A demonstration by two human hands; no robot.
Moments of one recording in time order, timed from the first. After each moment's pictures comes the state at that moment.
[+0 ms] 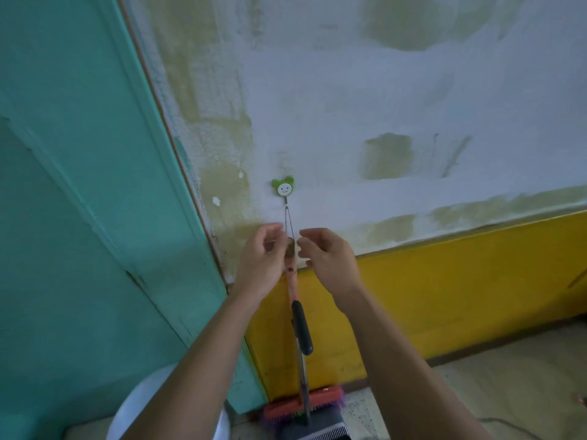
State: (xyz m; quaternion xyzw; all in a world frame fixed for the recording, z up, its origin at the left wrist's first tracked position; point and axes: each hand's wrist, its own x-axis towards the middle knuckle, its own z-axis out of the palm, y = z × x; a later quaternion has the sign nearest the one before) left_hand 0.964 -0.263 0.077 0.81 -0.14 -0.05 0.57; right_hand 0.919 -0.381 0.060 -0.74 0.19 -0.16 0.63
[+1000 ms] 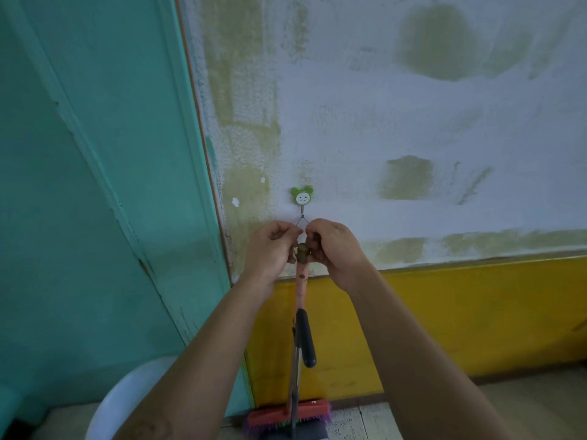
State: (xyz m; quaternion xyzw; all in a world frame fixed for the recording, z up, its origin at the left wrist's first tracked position) left_hand 0.983 -0.271 0.086 0.70 -0.07 -0.10 0.71; right_hand 0.945 -0.384 0.105 -0.66 0.14 -0.06 0.73
